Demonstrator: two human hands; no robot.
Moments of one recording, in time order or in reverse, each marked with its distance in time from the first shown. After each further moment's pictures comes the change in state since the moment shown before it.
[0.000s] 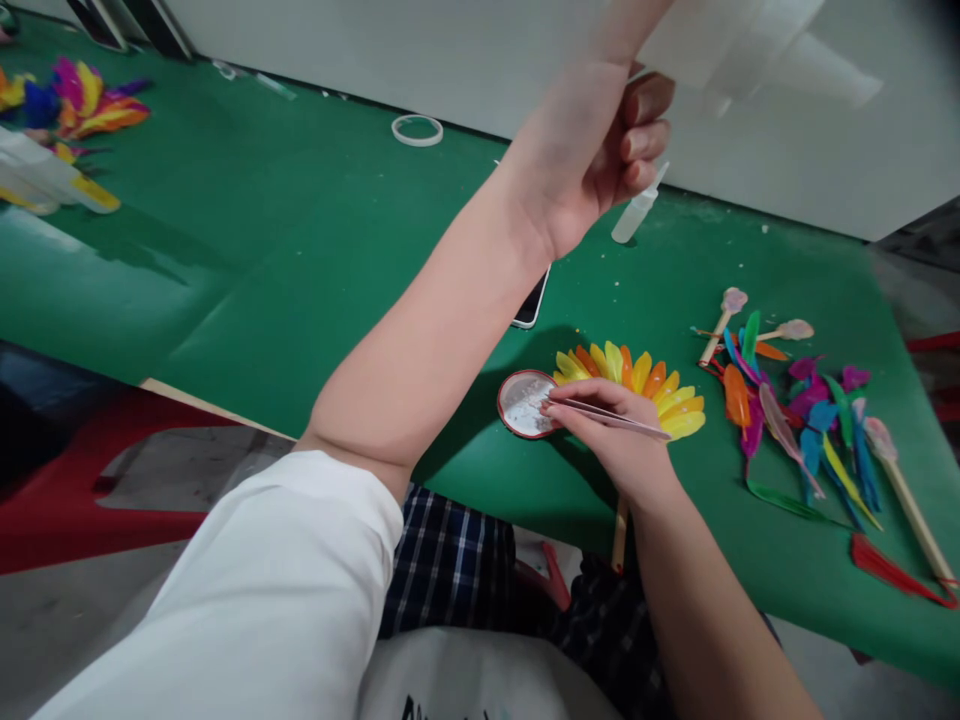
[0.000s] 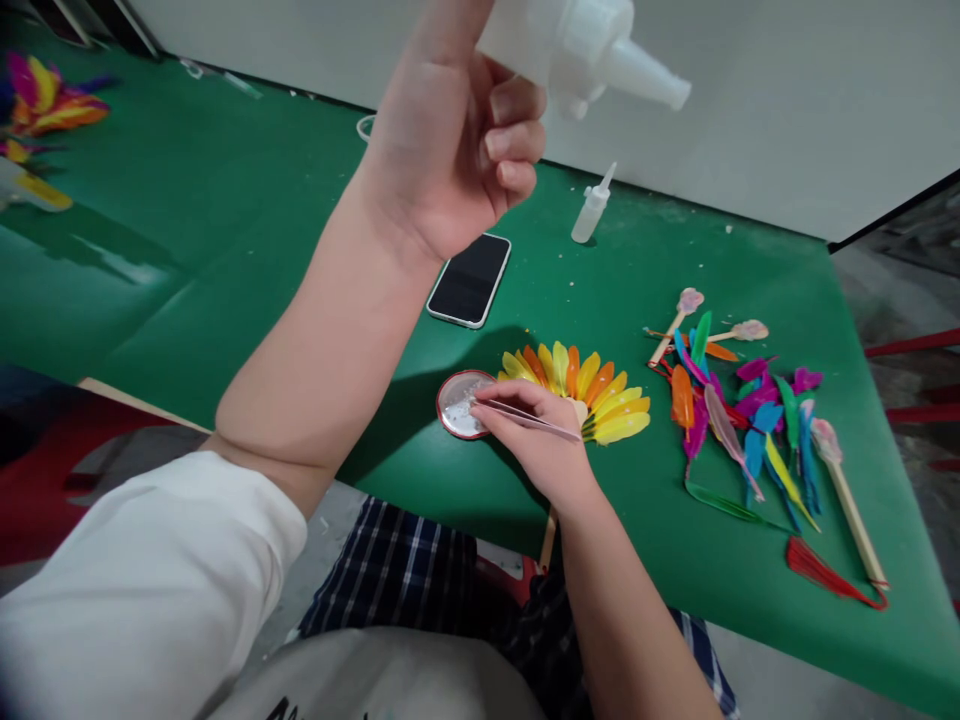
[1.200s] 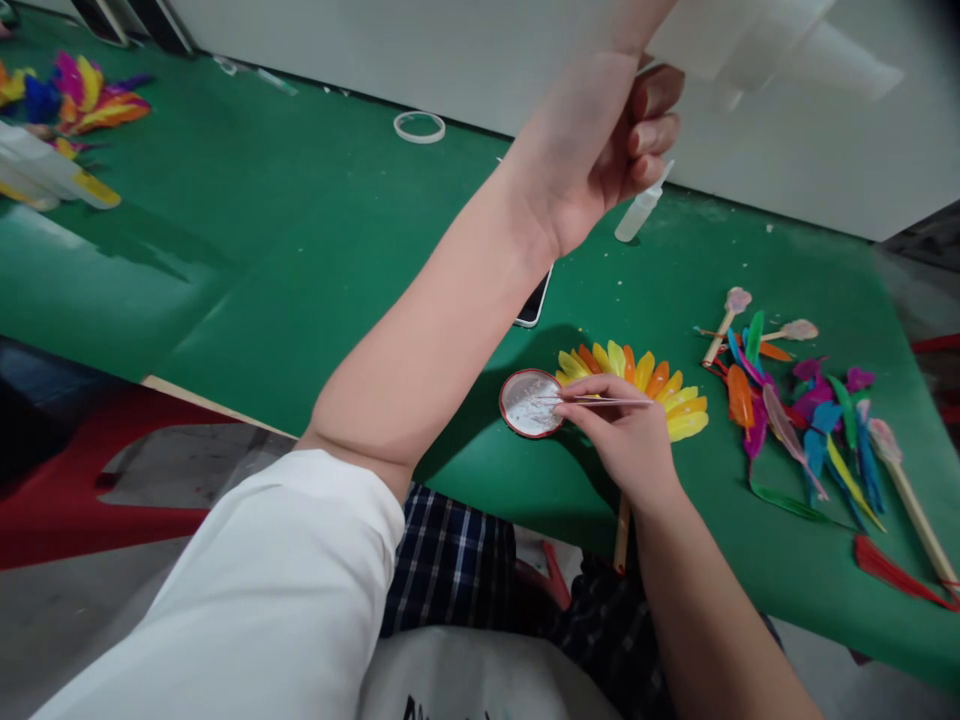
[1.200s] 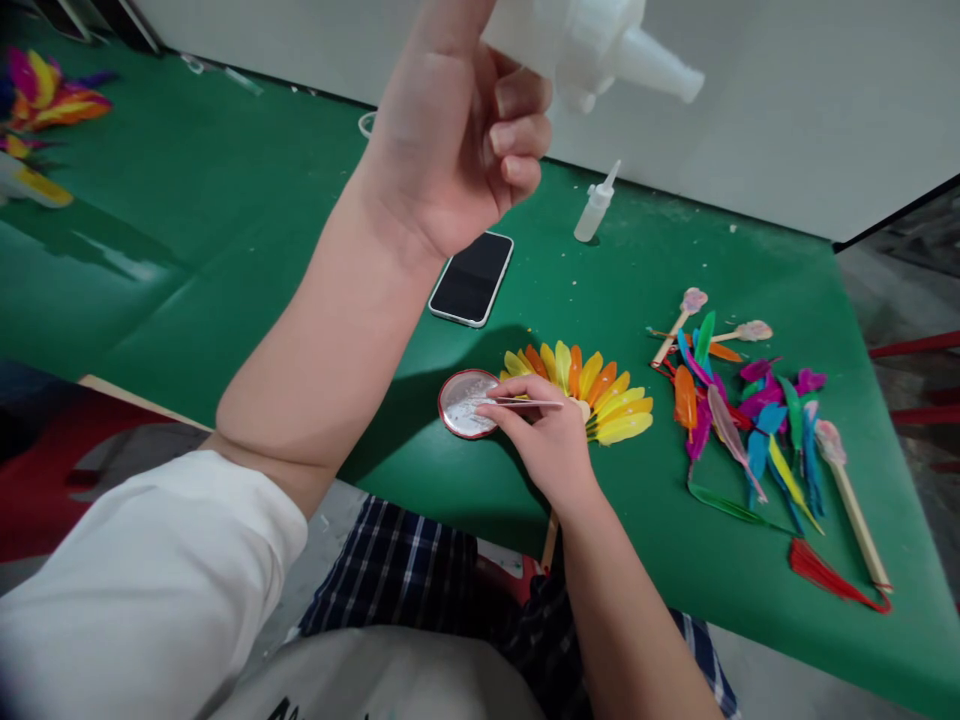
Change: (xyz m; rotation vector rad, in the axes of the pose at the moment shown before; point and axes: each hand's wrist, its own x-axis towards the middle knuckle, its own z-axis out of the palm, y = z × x) left_hand 0.000 0.013 -0.014 -0.678 0.409 0.316; right_hand 0.002 0.005 -0.001 -0.060 0.062 -0.098
